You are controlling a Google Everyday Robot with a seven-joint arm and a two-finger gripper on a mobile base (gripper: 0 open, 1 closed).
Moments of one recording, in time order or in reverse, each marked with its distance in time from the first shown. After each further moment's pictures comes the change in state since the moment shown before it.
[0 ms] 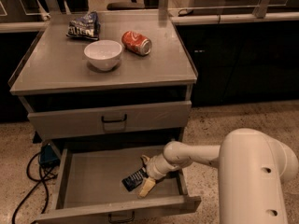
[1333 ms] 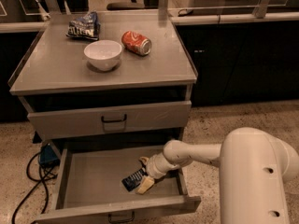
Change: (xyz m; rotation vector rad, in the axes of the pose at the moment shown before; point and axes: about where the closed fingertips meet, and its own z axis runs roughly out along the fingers) arm -0.005 0.000 -0.007 0.000 0.000 0.000
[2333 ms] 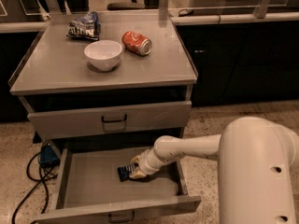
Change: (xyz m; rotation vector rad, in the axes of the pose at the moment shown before) arm -0.051 -0.002 -0.022 0.054 0.043 -0.081
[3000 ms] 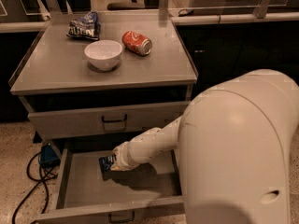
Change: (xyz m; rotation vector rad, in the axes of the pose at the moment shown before) arm -0.127 0.007 -0.055 0.180 0.099 -0.138
